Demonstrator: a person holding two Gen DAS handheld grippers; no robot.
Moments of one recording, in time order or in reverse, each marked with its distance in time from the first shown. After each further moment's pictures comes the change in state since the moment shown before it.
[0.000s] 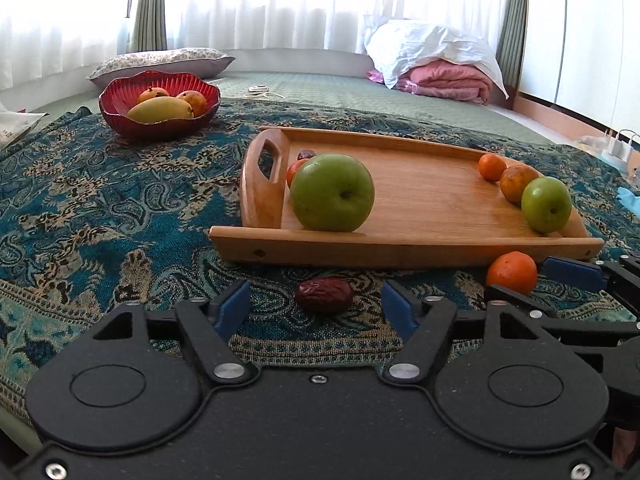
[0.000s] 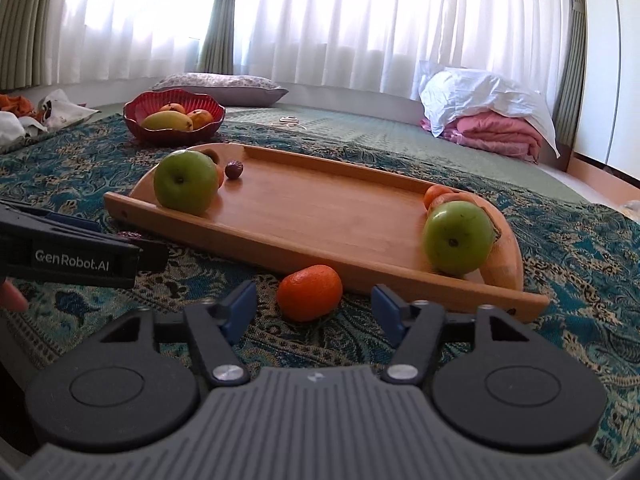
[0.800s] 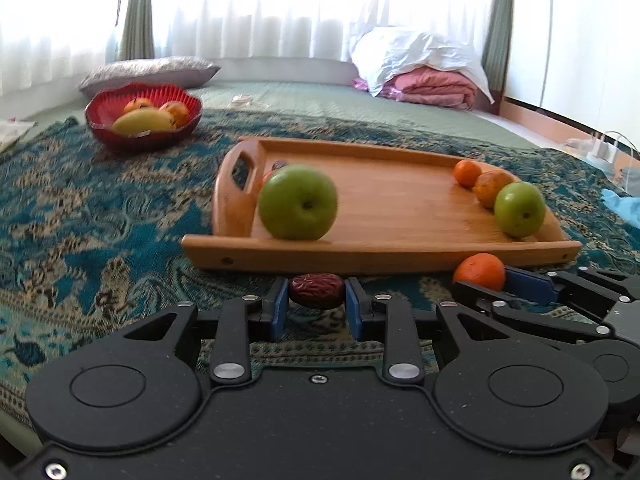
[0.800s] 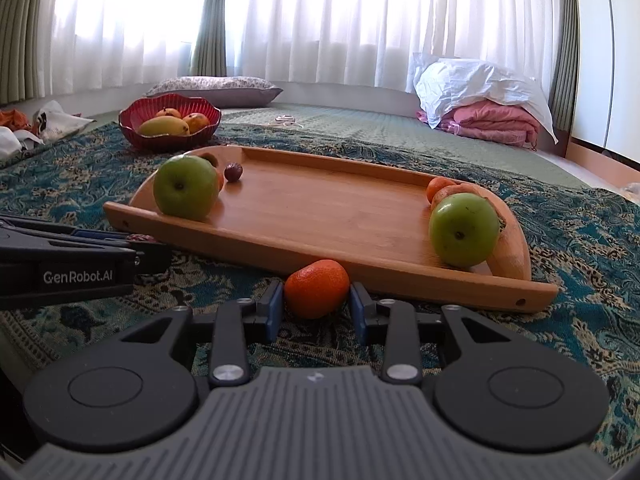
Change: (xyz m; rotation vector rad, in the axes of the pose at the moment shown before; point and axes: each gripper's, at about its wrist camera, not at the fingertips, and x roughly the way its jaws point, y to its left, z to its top) left arm -0.011 -0.018 0.000 0.026 -0.039 -0.037; right arm 0.001 0.002 0.003 0.048 0.004 0.003
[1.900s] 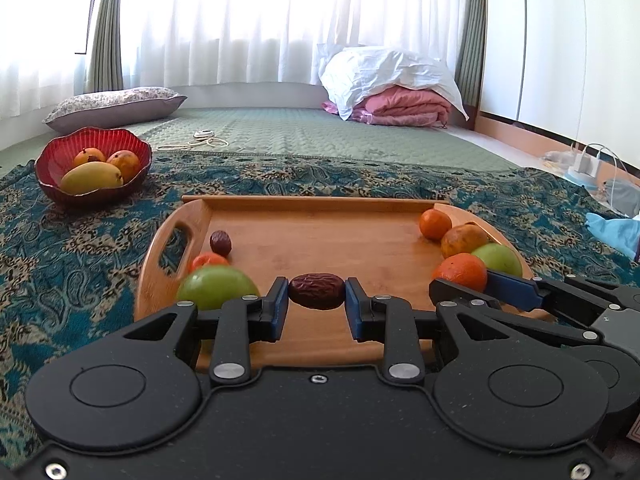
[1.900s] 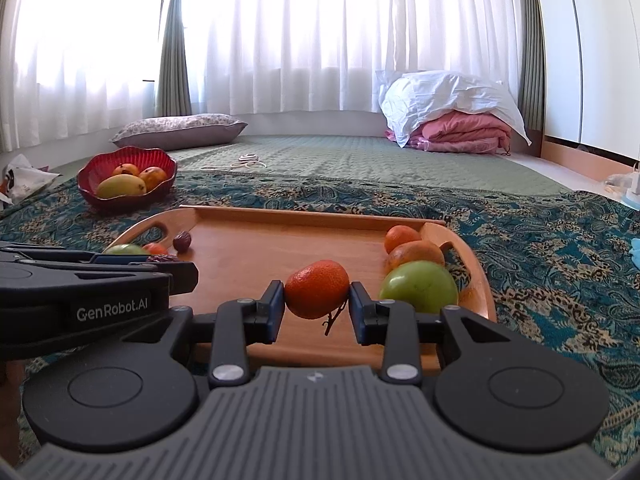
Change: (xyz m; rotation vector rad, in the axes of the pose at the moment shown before) left arm 0.039 -0.038 0.059 0.037 -0.057 -0.062; right arm 0.020 -0.038 0.042 0.106 -0.071 -0.062
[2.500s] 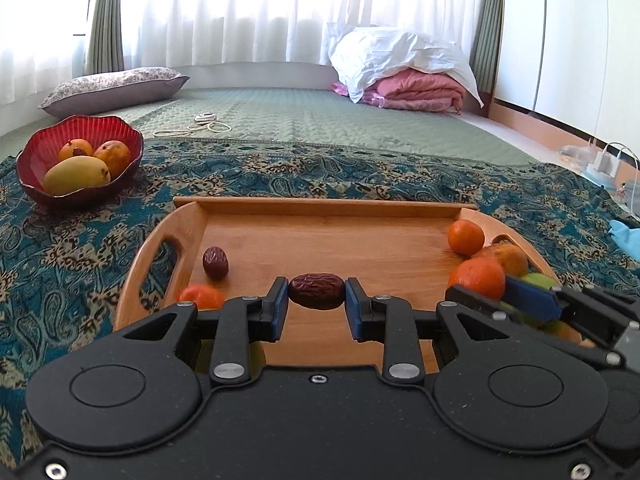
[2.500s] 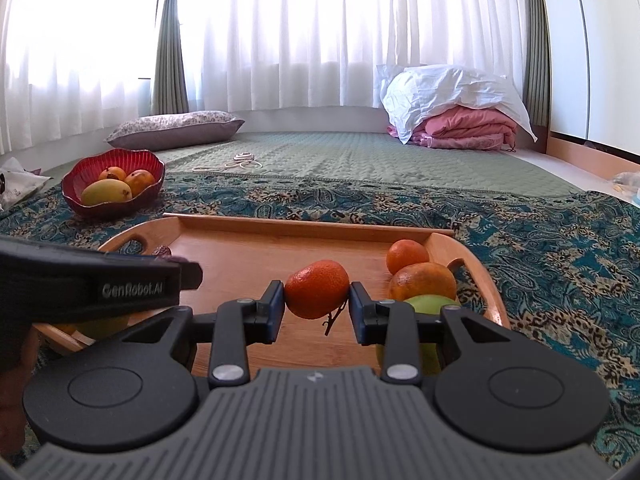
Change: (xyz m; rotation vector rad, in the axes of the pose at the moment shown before) left arm 0.059 0.011 0.030 -0.016 0.074 0.015; right arm 0.041 -0.007 0.015 0.003 0.018 0.010
